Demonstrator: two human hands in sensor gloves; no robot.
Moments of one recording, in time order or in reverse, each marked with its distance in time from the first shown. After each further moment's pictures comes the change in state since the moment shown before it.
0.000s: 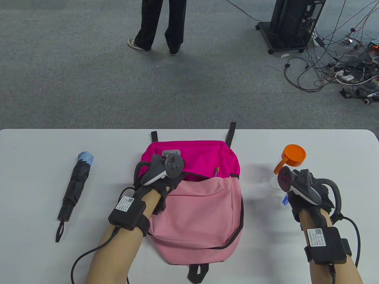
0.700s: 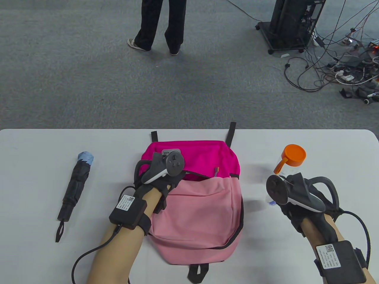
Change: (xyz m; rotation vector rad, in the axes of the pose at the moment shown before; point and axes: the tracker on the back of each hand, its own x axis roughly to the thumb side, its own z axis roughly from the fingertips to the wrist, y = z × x) left_hand 0.002 0.005 -0.002 0.000 0.012 -0.005; right_hand 0.026 -0.091 0.075 -0.139 -0.363 -0.083
